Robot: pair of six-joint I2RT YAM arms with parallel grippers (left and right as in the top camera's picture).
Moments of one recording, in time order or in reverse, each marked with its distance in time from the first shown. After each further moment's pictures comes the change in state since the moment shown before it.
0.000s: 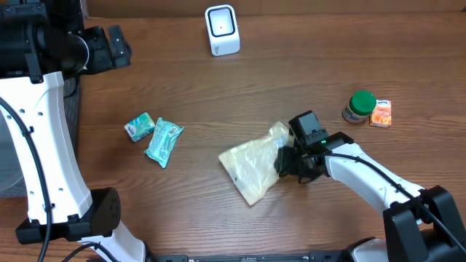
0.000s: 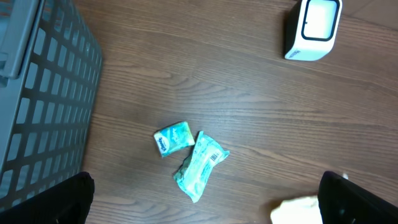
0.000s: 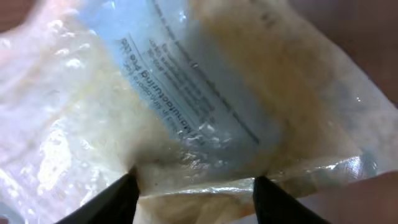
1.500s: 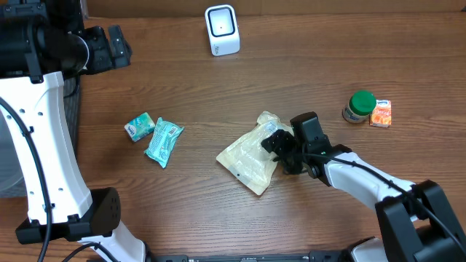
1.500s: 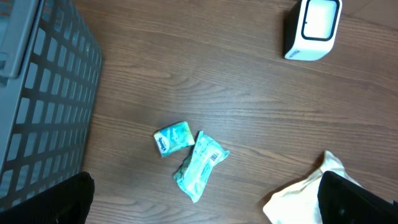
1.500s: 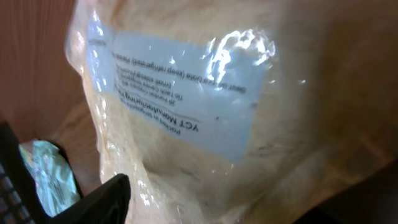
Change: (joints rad) left arm 0.000 0.000 0.000 0.000 0.000 0.000; right arm 0.000 0.038 -0.134 0.471 -0.114 0.597
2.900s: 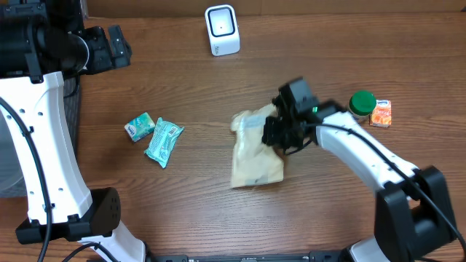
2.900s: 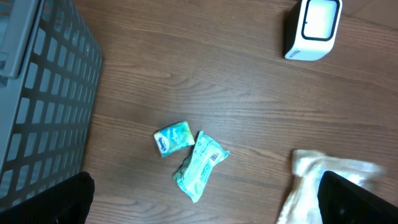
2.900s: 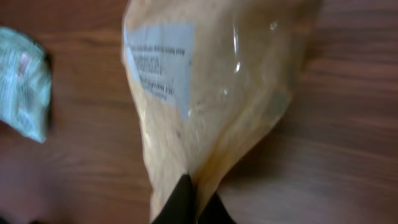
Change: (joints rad) left arm 0.000 0.000 0.000 0.000 0.000 0.000; right arm 0.011 0.095 0.554 -0.738 0.005 -0.621
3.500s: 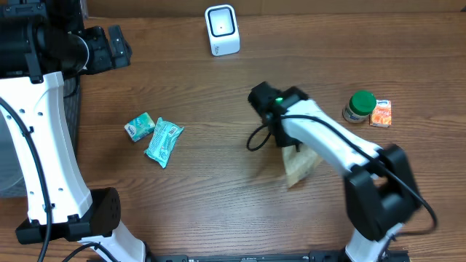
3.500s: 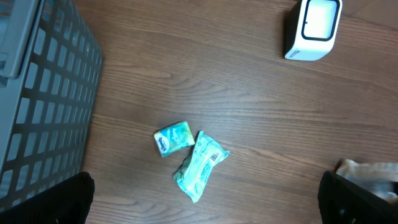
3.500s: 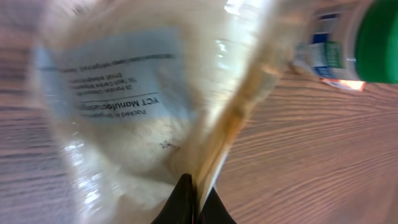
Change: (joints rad) left arm 0.000 0.000 0.000 0.000 0.000 0.000; right arm 0.164 0.236 0.158 -0.325 0.826 -0.014
